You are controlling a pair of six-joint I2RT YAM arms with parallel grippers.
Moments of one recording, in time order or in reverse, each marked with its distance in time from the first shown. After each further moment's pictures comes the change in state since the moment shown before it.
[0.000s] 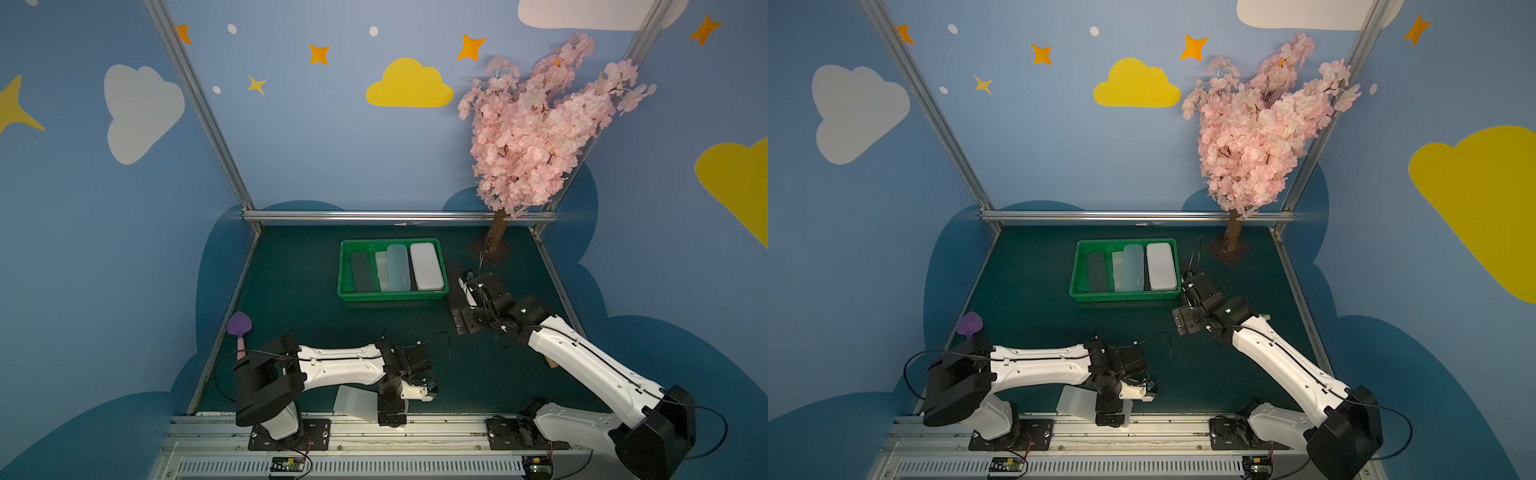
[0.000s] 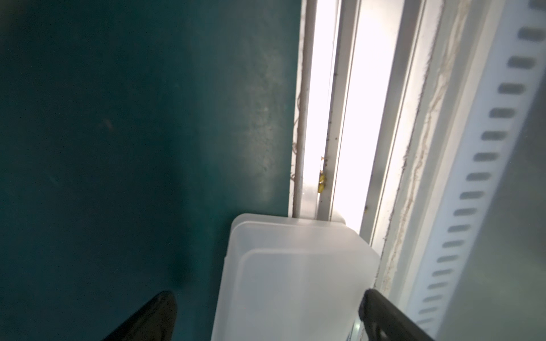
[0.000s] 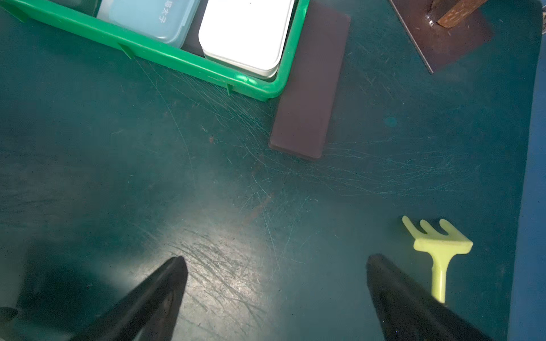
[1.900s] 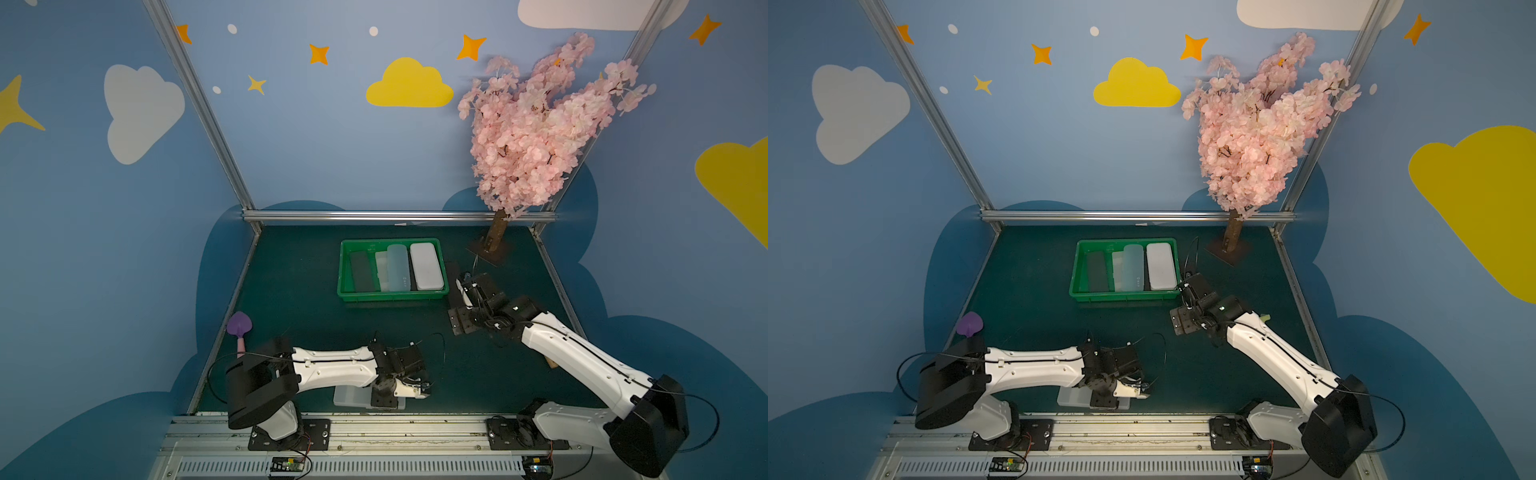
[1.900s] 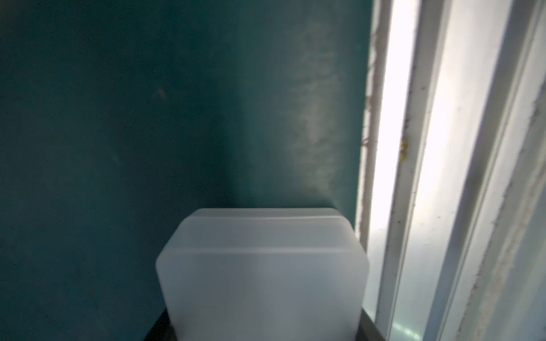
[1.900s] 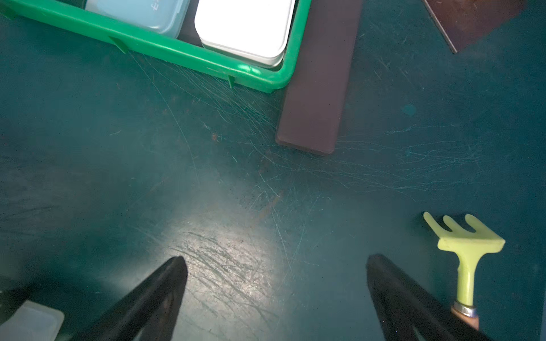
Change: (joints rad) left arm 0.054 -0.043 -0.064 0.076 -0.167 0.112; right arm 0.000 0.052 -0.013 0.024 -0.022 0.046
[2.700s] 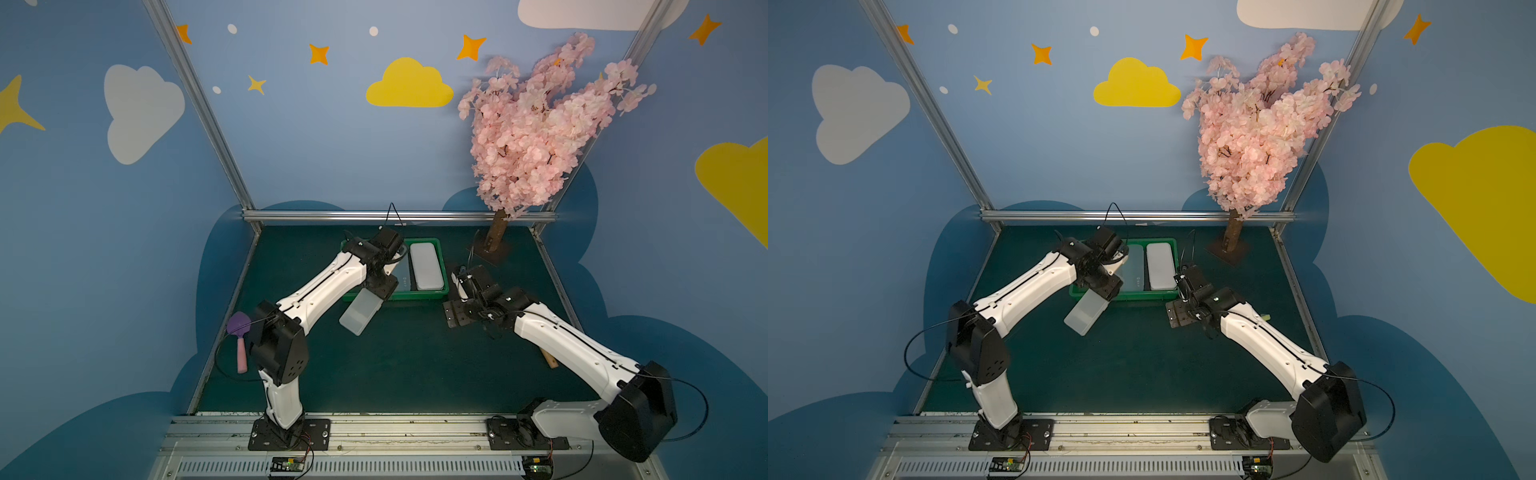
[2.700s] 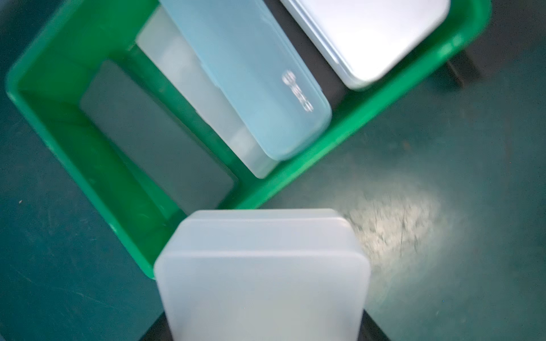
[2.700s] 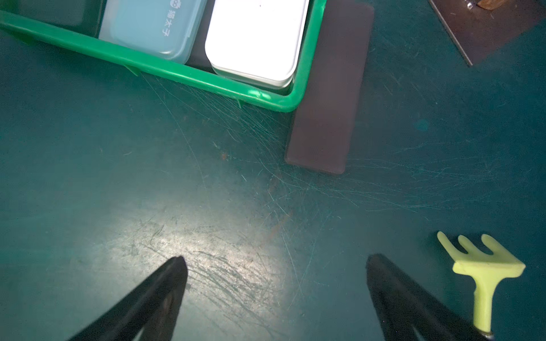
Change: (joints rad) left arm 0.588 0.321 0.962 -0.395 -0.141 -0.468; right arm -0.016 0.076 0.068 0.030 -0.043 0.000
